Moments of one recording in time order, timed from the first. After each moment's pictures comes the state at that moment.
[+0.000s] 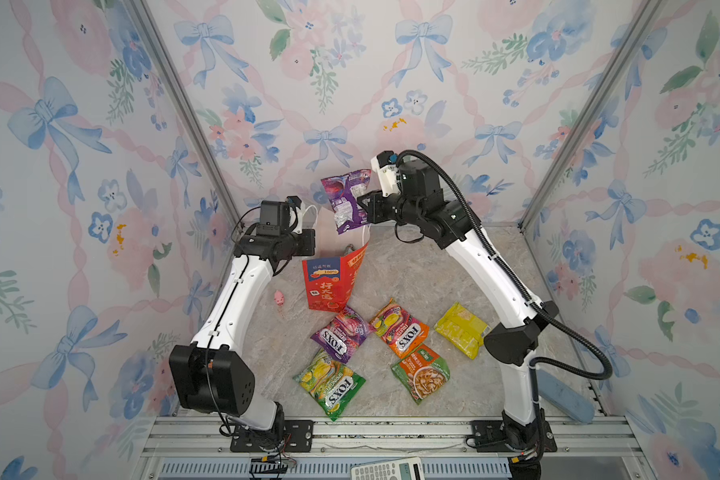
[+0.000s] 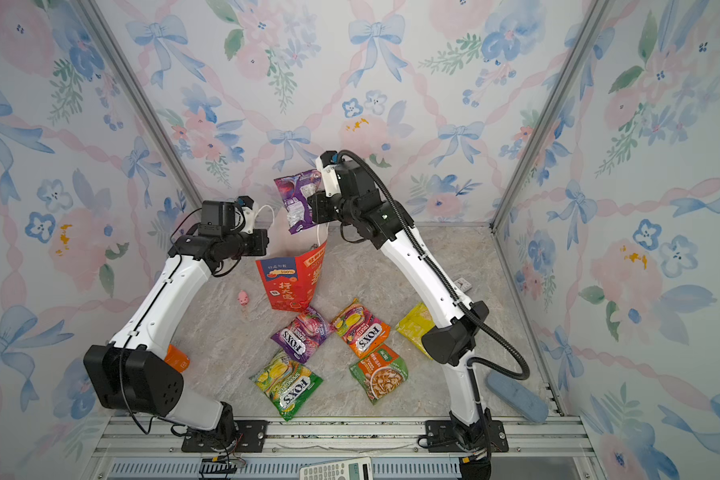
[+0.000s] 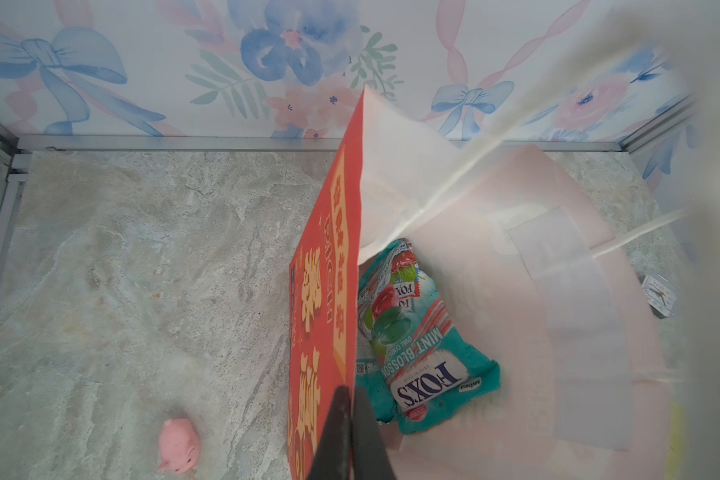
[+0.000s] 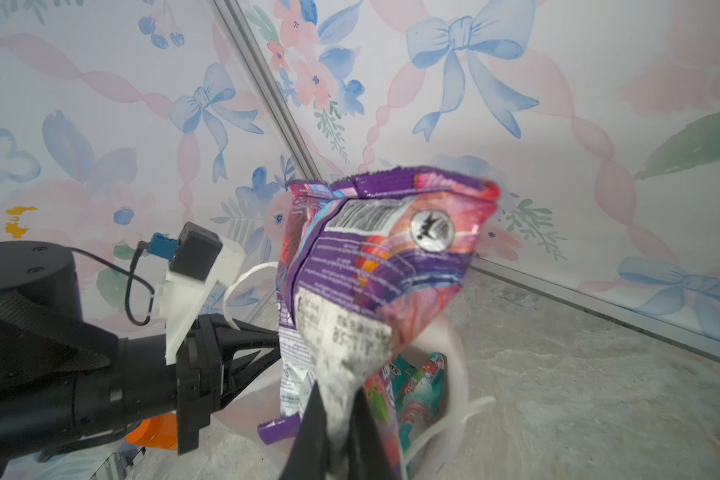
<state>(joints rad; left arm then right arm) -0.12 1.52 1.52 -0.70 0.17 -0.12 0.71 2.13 2.60 -0.81 -0.11 0.30</state>
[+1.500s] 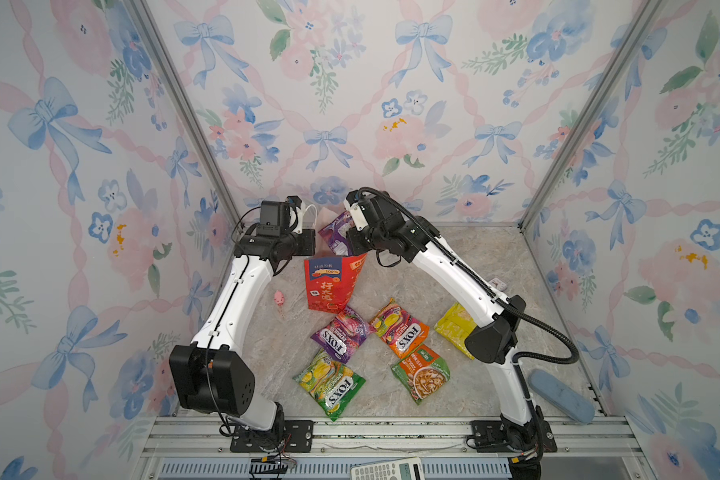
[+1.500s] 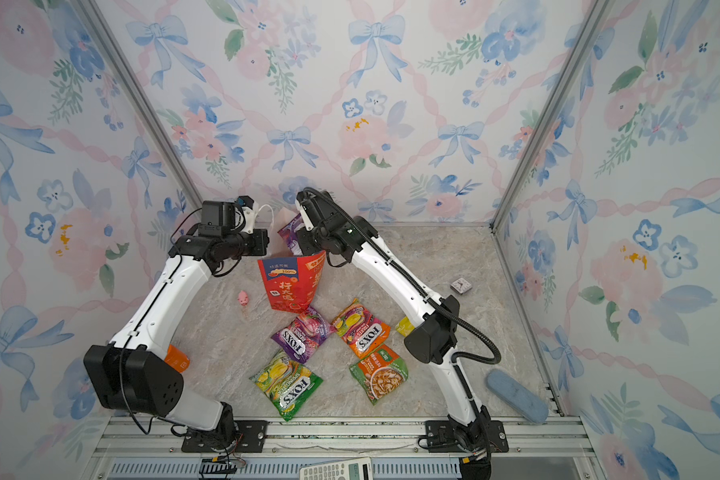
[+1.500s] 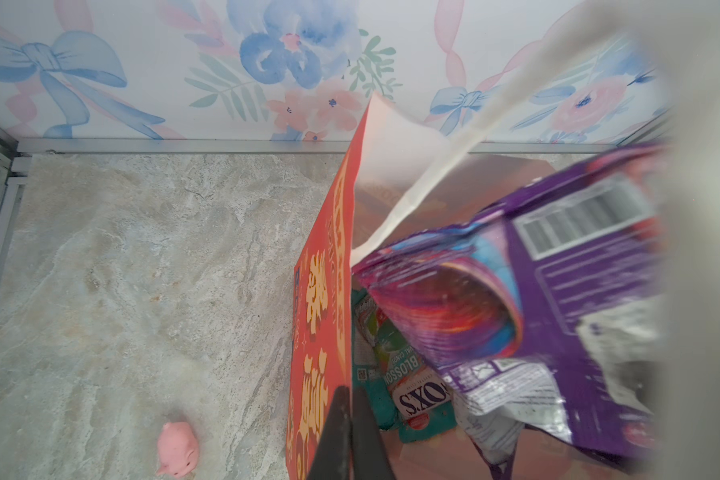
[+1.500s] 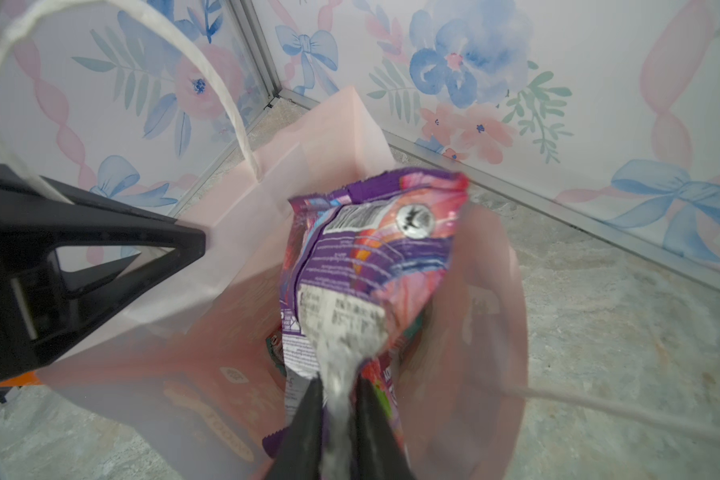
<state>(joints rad) -0.12 1.52 1.51 -0.69 0.17 -0.12 0.81 2.21 2.50 -0.93 0.05 0.20</state>
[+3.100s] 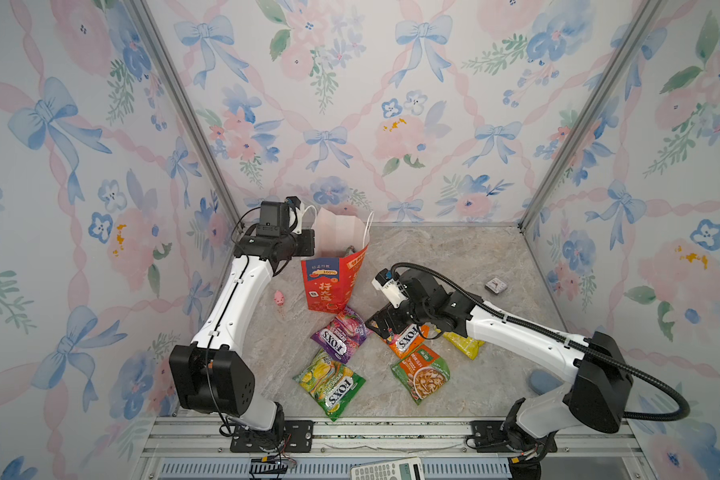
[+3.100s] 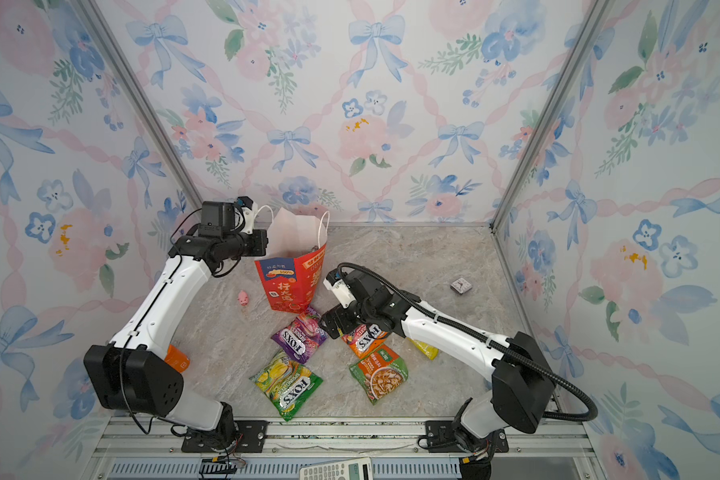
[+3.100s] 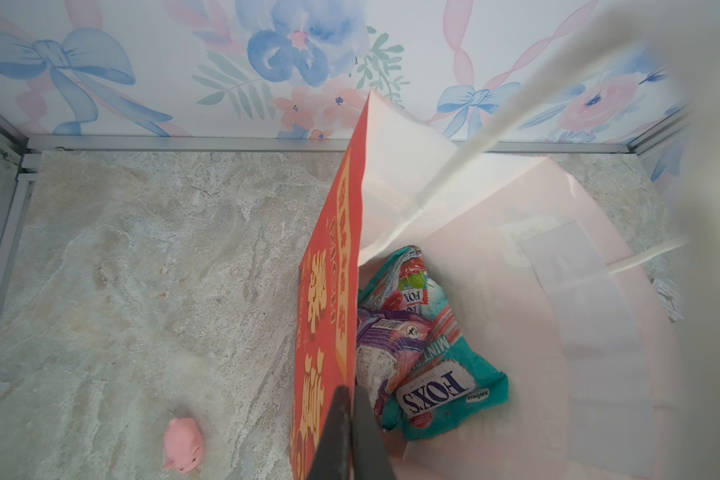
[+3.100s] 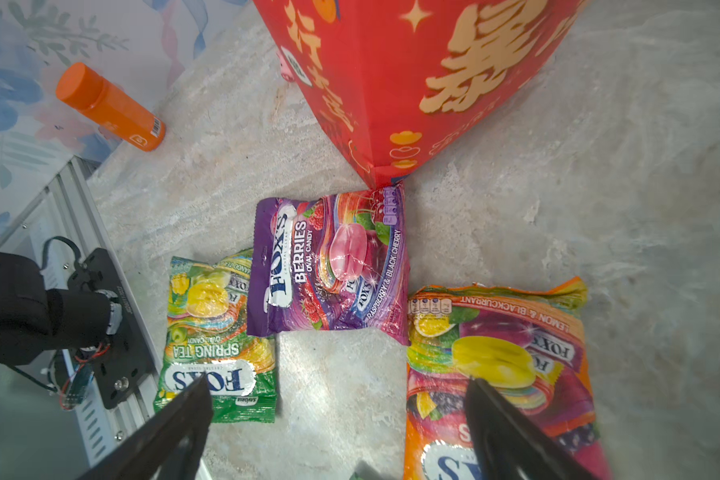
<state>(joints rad) -0.11 1.52 1.51 -0.69 0.16 -0.12 0.86 1.54 1.16 -0.44 -0.21 0.20</state>
